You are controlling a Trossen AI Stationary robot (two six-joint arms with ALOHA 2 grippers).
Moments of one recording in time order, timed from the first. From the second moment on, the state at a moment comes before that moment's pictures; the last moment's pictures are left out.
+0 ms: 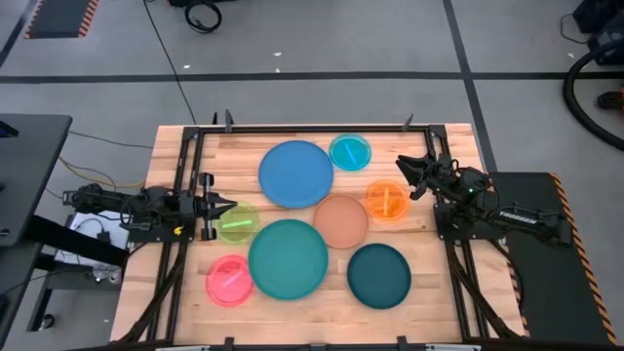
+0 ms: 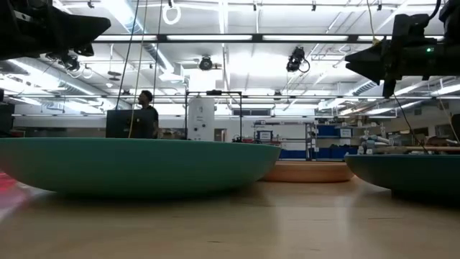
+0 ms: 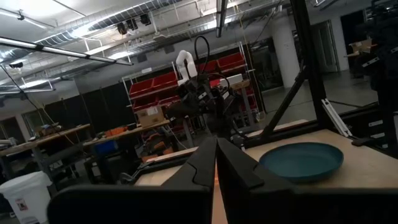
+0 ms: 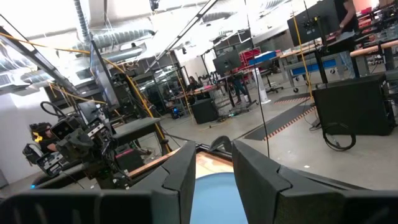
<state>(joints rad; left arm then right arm) -0.19 0.03 0.01 0.28 -0.23 0.33 -0.38 0.10 0.01 0.31 0.14 0.31</state>
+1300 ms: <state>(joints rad) -0.19 0.03 0.01 0.38 -0.23 -0.34 -0.38 0.10 0.01 0.40 0.18 0.35</state>
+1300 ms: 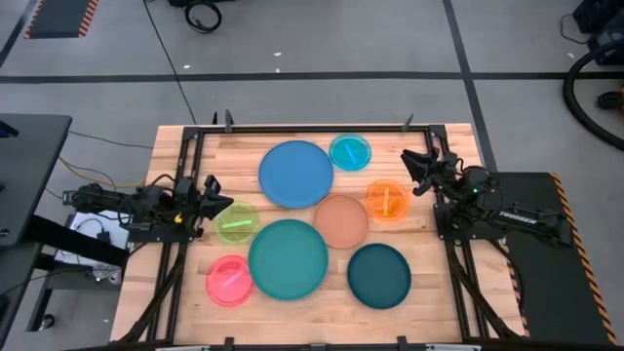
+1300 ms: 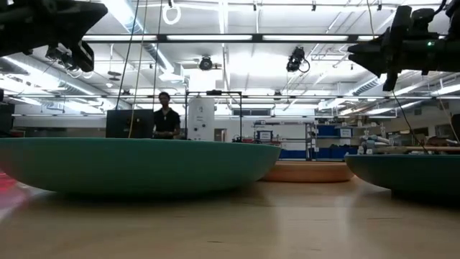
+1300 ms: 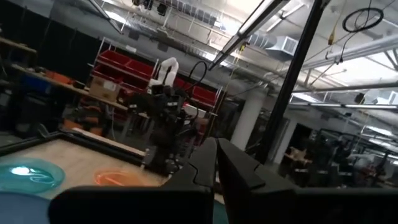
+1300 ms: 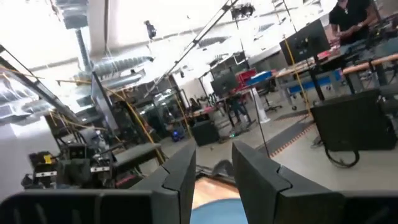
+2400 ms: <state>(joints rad) -0.19 0.79 0.51 -0.12 -0.43 -0.46 -0.17 0.62 0.03 0.43 0.19 0.24</state>
